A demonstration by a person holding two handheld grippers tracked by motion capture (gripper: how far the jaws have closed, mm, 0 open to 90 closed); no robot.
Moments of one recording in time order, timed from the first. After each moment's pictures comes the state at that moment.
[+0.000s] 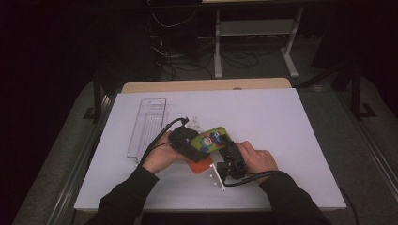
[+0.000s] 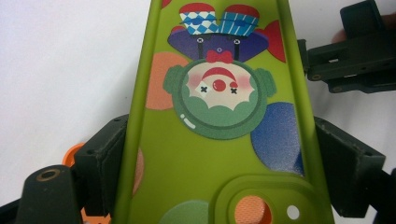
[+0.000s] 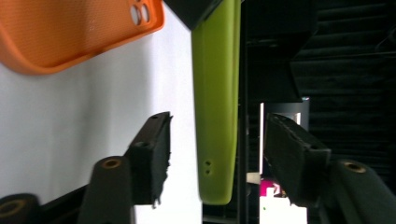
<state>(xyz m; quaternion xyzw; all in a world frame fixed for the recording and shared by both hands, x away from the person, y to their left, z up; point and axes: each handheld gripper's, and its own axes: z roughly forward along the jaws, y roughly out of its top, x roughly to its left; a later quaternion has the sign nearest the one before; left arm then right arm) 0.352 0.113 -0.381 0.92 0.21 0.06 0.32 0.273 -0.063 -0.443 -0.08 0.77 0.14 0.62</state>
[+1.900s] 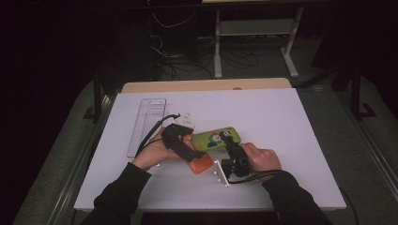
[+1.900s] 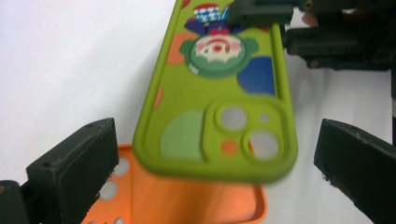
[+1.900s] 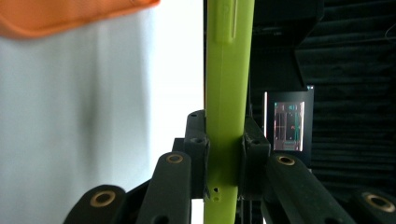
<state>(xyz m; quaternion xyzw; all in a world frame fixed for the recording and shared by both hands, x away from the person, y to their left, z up) 0.356 0.136 -0.370 0.90 0.20 0.04 0.37 0.279 -0.076 -0.438 -0.06 0.78 0.12 0.61</state>
